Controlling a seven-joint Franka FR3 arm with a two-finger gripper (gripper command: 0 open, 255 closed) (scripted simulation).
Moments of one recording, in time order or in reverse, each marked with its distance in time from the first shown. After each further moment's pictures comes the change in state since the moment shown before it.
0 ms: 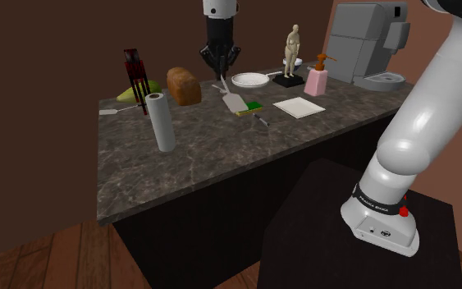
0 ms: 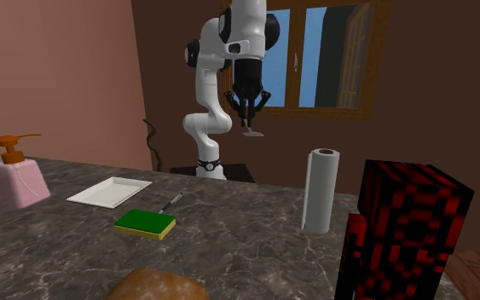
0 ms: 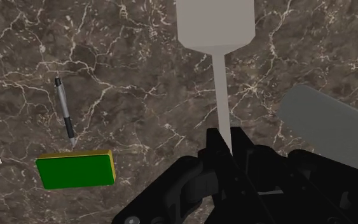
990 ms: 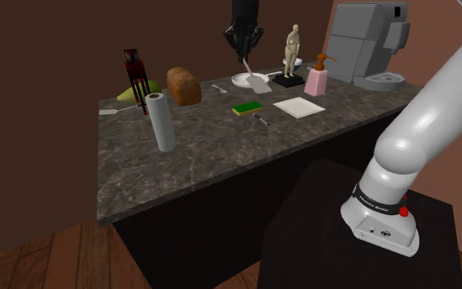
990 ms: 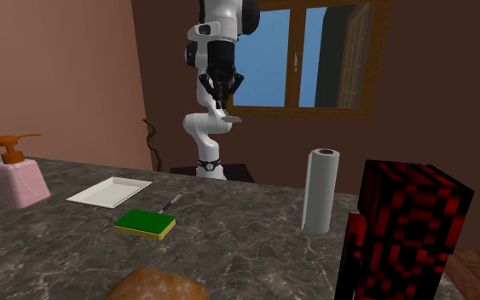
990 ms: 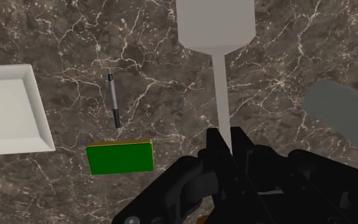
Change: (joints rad) arm -0.053 -0.135 -0.088 -0.025 0.029 -0.105 -0.145
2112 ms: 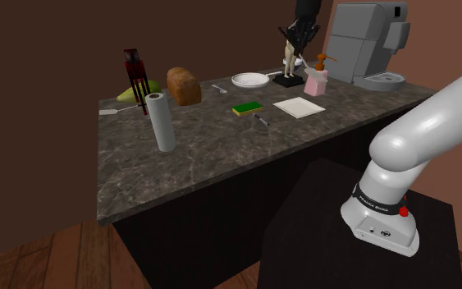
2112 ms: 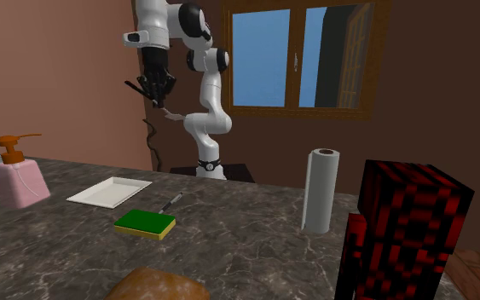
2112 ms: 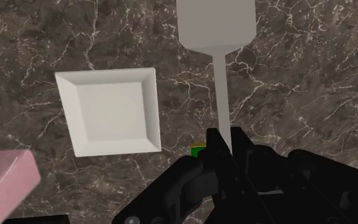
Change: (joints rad) arm -0.131 -0.236 -0.292 -0.233 -0.056 -0.001 -0.409
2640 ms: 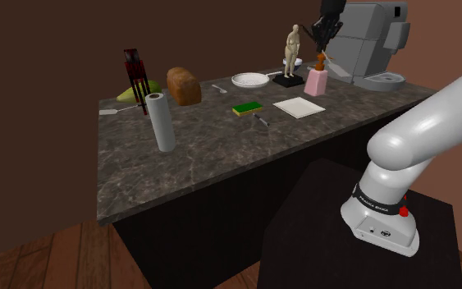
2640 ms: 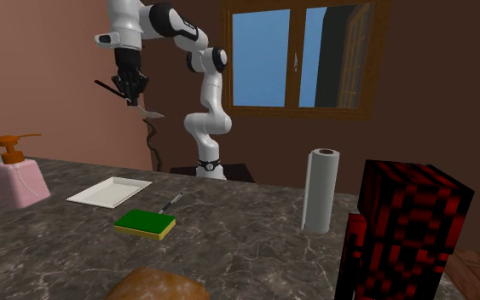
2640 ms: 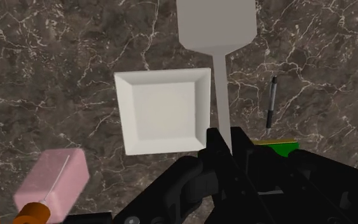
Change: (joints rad) arm -0.063 0.002 -0.151 0.020 -0.054 -0.010 -0.199
